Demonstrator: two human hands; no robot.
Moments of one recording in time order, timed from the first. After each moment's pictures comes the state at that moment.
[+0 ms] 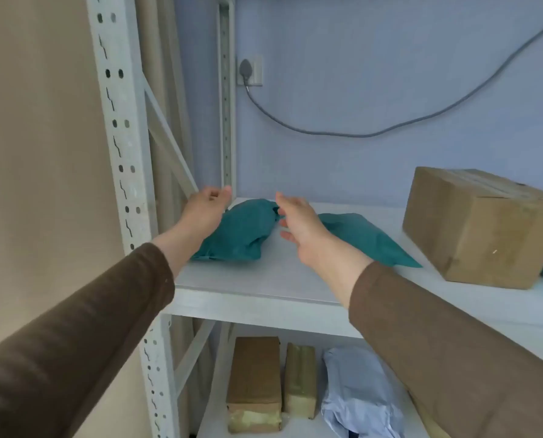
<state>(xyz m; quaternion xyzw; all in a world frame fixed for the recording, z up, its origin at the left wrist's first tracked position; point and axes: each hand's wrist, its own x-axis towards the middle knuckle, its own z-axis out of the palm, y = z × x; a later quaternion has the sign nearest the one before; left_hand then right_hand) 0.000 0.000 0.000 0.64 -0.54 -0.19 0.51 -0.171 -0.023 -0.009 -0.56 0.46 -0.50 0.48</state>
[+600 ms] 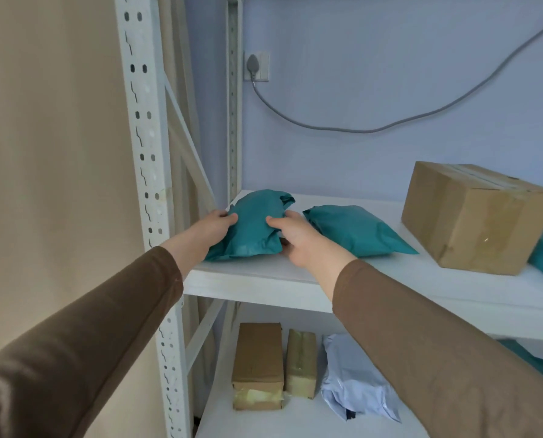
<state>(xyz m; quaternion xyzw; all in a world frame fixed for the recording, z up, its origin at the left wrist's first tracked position) 0.017 0.009 -0.040 0.64 -0.51 -0.34 0.46 -0.155 -0.015 -0.042 -0.49 0.41 -0.48 0.60</state>
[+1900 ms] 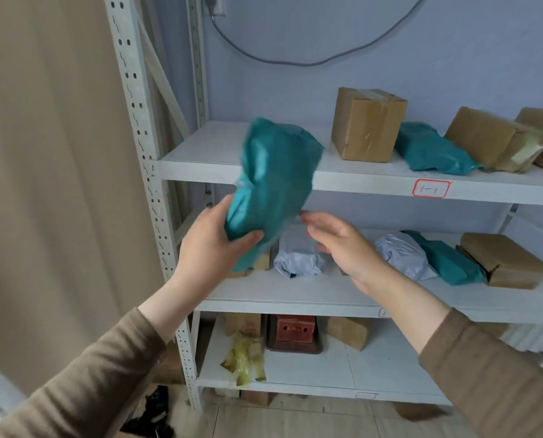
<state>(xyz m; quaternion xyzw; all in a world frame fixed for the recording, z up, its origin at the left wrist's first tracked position) -0.140 0.368 -0.148 0.54 -0.67 -0.08 0.50 -0.373 0.338 -0.145 -0.69 0.46 -0.43 0.37</state>
